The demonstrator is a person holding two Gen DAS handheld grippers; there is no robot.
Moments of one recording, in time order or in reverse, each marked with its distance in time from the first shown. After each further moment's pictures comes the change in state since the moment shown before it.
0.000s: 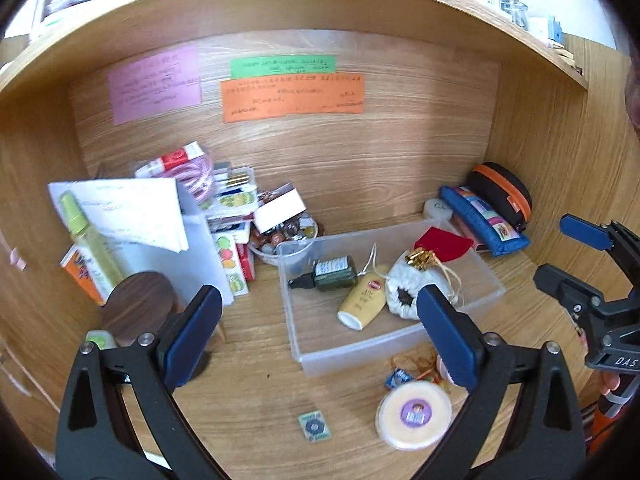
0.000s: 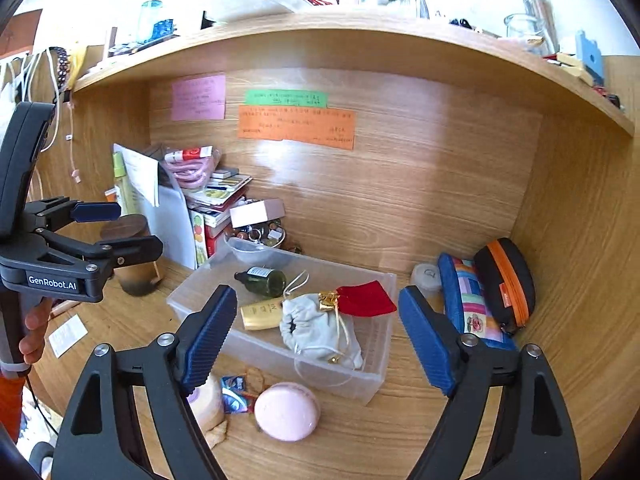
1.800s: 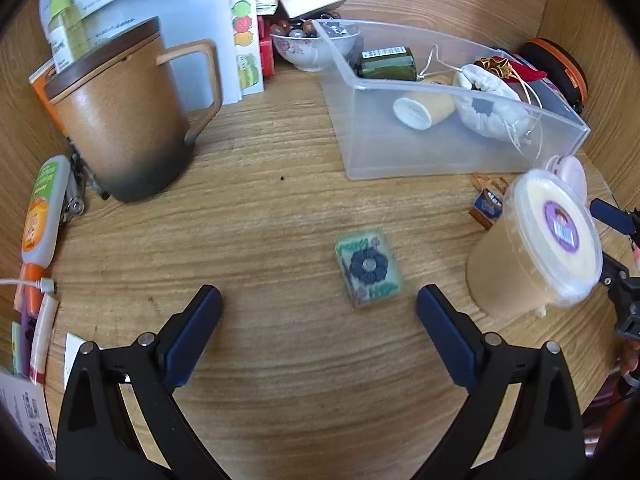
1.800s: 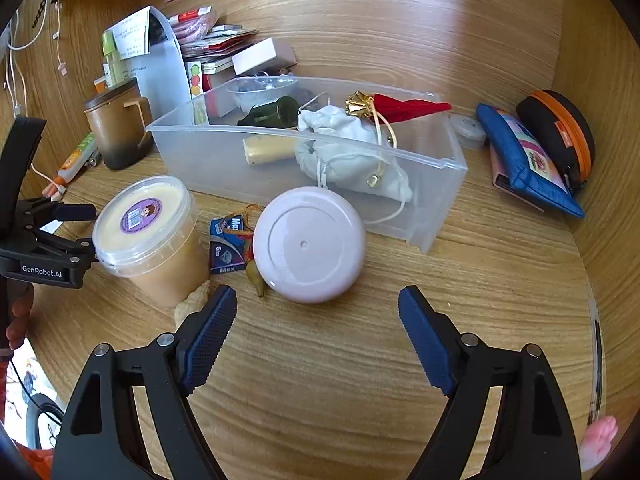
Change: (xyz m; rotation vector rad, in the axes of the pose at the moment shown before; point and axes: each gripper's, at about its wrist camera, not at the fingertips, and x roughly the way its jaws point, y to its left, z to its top) left arm 0.080 0.028 -0.137 -0.062 0.379 0.032; right arm 0.066 0.012 -0.125 0.037 0.318 0.060
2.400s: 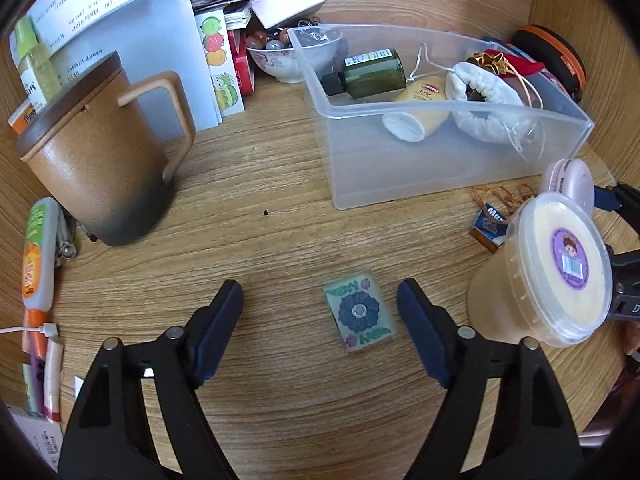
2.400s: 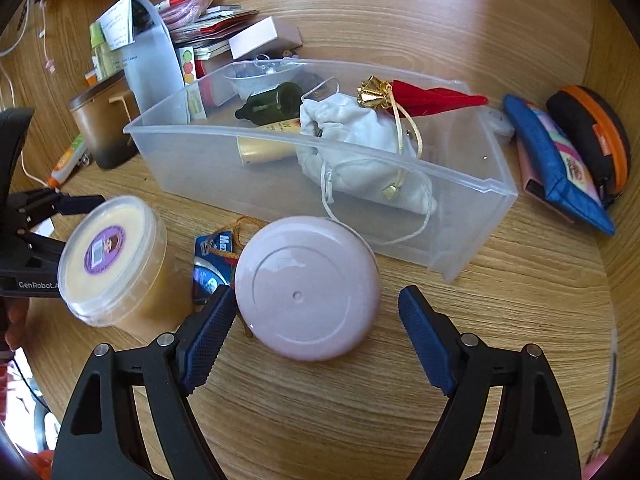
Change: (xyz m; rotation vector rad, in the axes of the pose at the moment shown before) left arm 0.010 -0.005 0.021 0.064 0.000 -0.002; right arm 0.036 -0.010 0.024 0.005 0.069 0.060
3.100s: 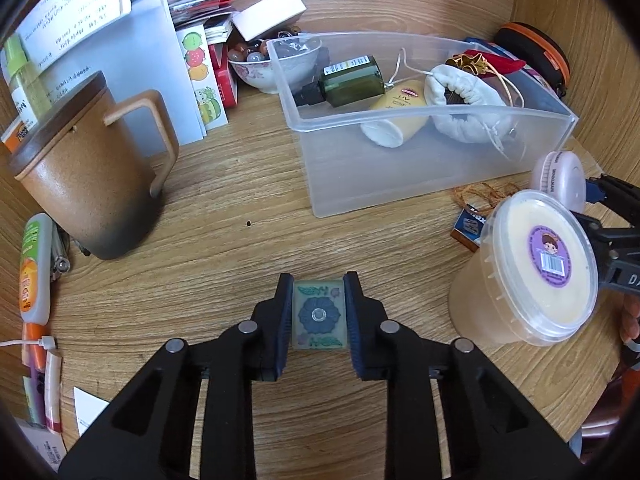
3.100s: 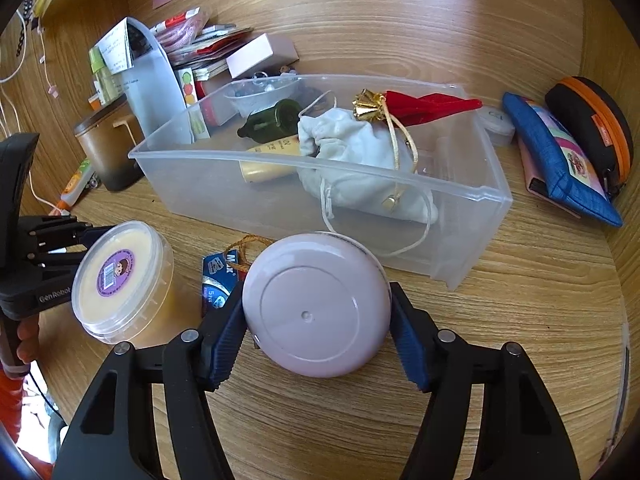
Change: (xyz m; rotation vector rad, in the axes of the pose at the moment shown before) left arm -0.008 -0.016 -0.002 0.051 -0.030 -0.003; right arm -0.006 -0.006 0.003 0.051 -0.043 0.041
